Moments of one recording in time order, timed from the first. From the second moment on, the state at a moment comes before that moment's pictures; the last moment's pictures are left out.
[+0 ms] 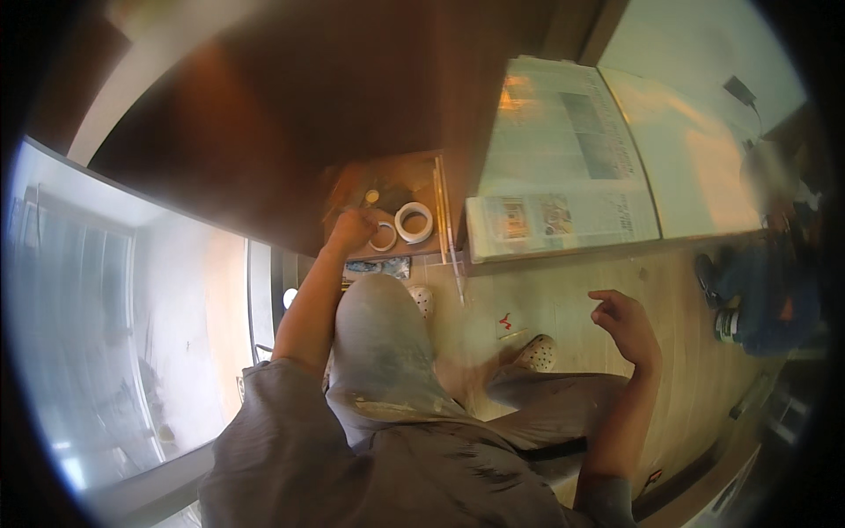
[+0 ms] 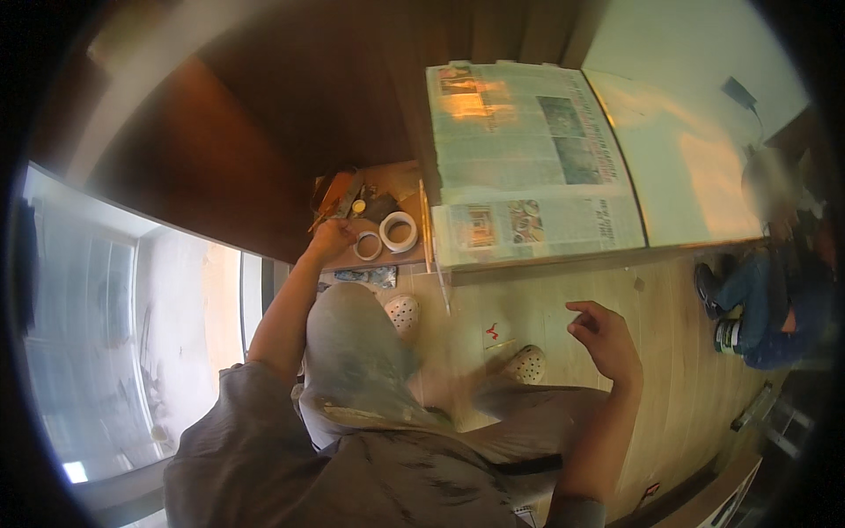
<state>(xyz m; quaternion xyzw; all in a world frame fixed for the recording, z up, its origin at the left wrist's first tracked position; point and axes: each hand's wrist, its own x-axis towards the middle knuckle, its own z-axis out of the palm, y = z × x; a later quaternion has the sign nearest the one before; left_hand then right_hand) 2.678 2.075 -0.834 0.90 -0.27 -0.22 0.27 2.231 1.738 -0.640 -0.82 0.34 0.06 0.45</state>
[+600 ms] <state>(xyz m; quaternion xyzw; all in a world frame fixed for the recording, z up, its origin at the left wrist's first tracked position) 2.424 2.215 -1.099 0.88 -0.07 -0.32 0.35 2.245 1.732 -0.689 -0.82 0.38 0.13 0.42</state>
